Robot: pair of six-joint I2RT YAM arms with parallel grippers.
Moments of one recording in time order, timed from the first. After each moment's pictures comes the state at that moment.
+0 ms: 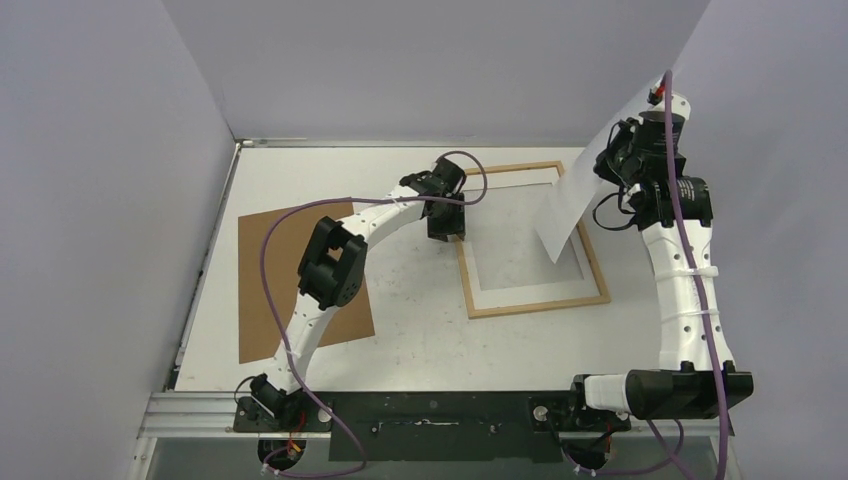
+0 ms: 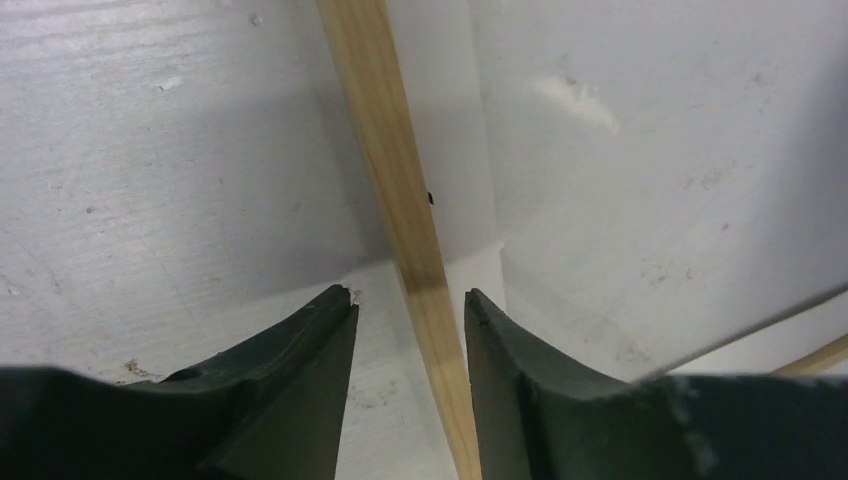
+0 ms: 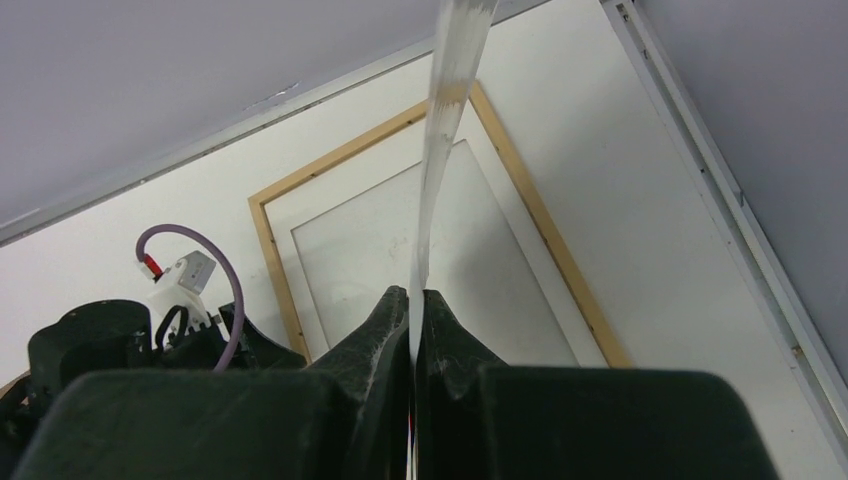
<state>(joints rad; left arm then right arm) -0.67 2.37 2.05 -0.72 0.07 -0.67 0.01 1.31 1.64 -0.78 0.13 0.38</state>
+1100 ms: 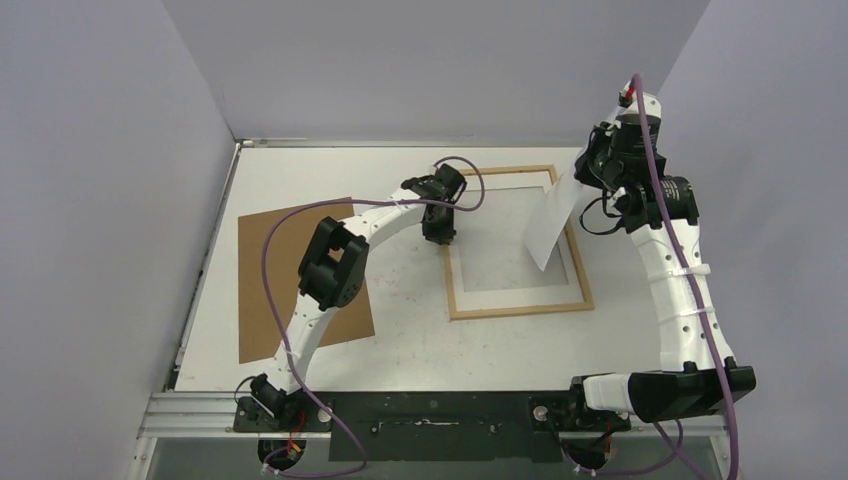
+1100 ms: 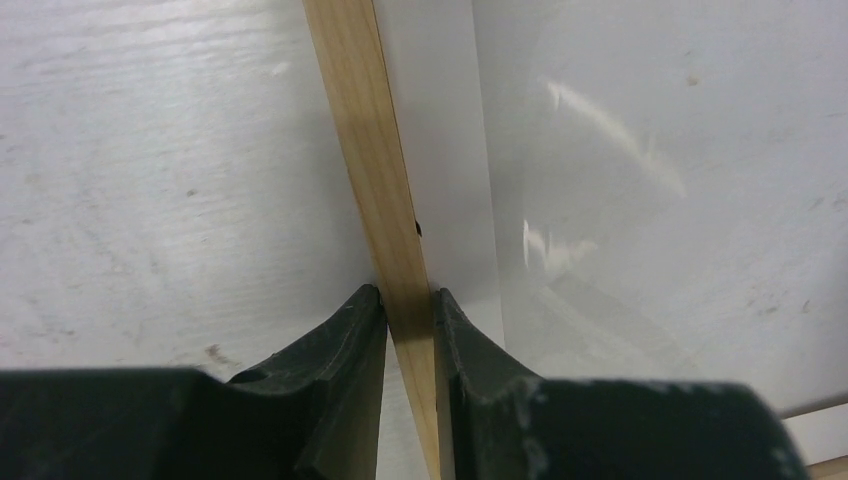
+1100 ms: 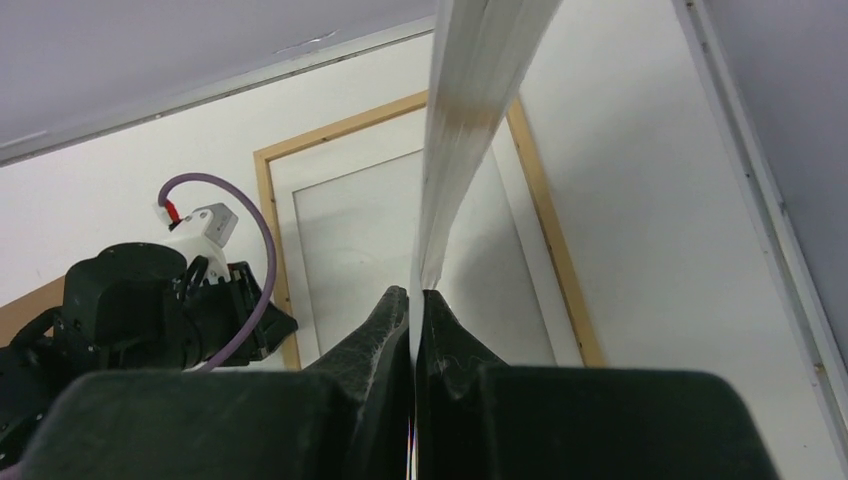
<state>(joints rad) -0.69 2.41 2.07 -0.79 -0.09 -0.62 0.11 1.31 1.61 -0.79 0.13 0.34</state>
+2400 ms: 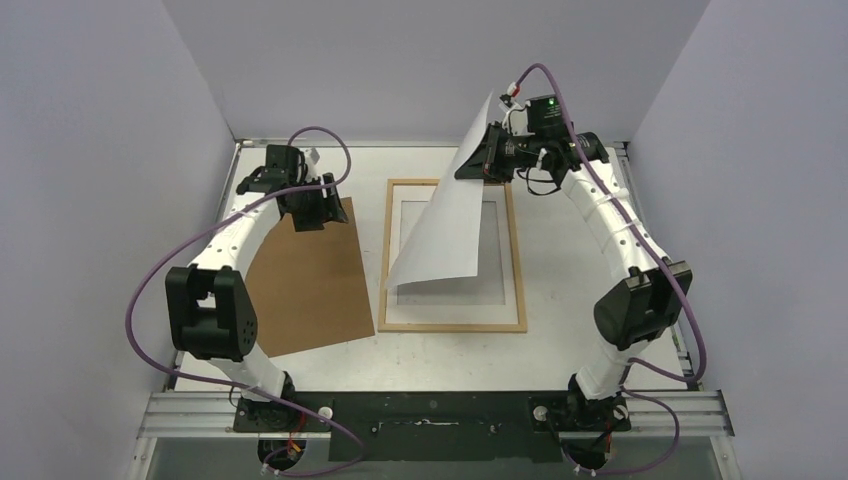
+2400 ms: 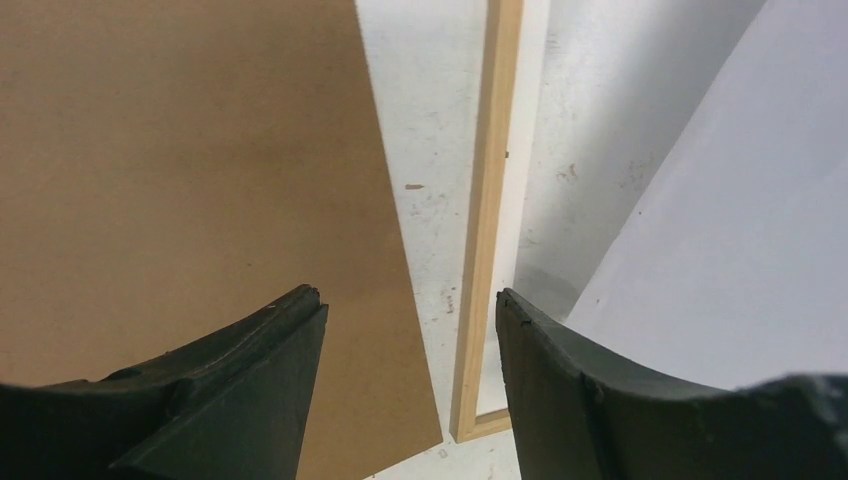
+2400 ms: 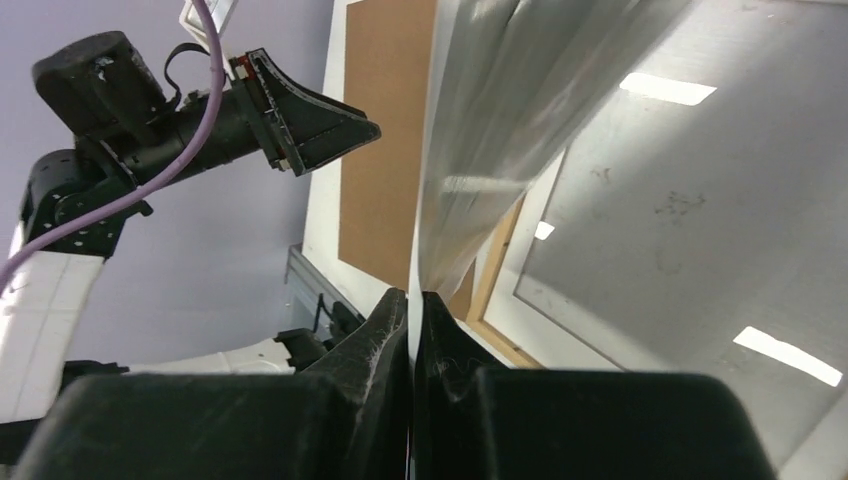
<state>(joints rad) -0.11 1.65 1.38 -0.70 0.26 -0.34 0.31 1.72 1.84 -0.79 -0.63 0.58</state>
